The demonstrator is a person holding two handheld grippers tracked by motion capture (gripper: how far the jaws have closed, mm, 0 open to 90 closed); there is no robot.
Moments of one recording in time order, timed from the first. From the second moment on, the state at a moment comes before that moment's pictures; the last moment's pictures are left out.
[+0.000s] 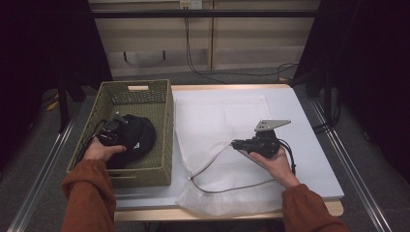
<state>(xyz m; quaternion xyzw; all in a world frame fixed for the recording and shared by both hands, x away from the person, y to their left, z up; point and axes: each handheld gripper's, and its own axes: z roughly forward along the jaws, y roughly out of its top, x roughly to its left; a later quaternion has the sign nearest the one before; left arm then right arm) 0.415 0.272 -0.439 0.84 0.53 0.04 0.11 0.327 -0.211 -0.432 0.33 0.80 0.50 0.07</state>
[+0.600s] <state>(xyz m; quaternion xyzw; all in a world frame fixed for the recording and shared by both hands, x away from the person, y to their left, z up) 0.410 0.283 -0.407 0.81 0.53 0.07 0.22 0.326 -0.211 -0.431 0.33 0.80 0.50 0.07</state>
